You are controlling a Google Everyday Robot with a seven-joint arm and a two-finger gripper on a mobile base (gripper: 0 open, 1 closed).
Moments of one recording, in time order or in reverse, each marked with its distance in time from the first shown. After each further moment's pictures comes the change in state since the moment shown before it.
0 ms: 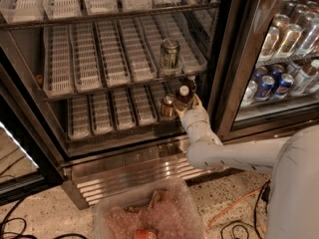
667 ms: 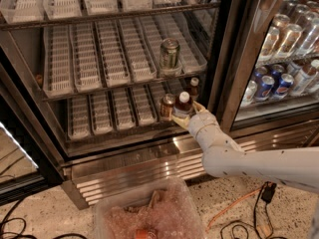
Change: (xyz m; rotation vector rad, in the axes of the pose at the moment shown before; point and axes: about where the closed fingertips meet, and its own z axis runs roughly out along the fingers) arm -0.020 0.001 -0.047 -0.163 0.037 -0.040
